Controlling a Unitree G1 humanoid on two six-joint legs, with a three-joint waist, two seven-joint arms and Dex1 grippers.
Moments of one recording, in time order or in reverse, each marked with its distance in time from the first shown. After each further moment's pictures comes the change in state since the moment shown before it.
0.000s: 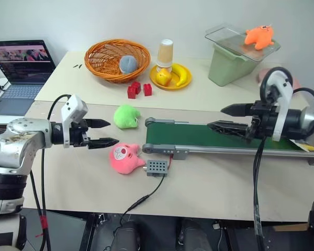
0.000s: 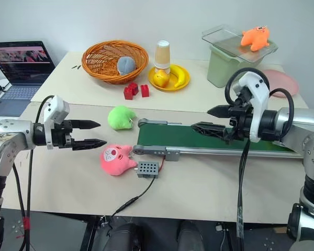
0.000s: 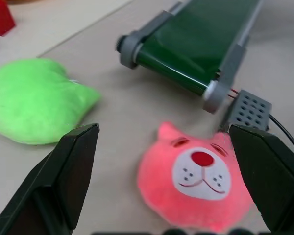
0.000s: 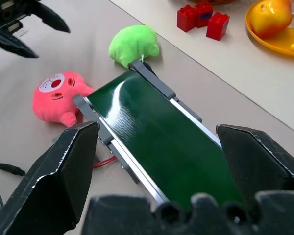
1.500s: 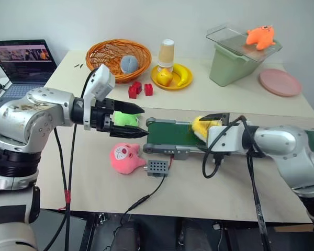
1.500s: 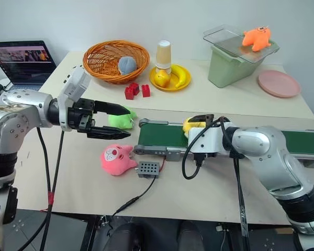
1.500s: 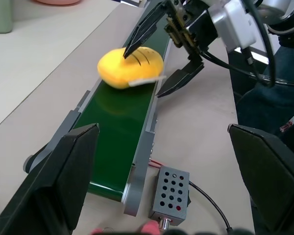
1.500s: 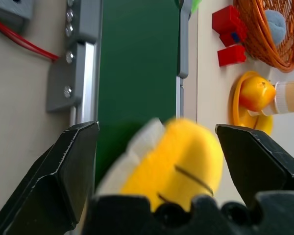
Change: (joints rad) left arm -0.346 -0.094 -0.101 -0.102 -0.194 0.253 0.015; right arm 0.162 -0.063 0.457 -0.067 -0.839 -0.967 0.200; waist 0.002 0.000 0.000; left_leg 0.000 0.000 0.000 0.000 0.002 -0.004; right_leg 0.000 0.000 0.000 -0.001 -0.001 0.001
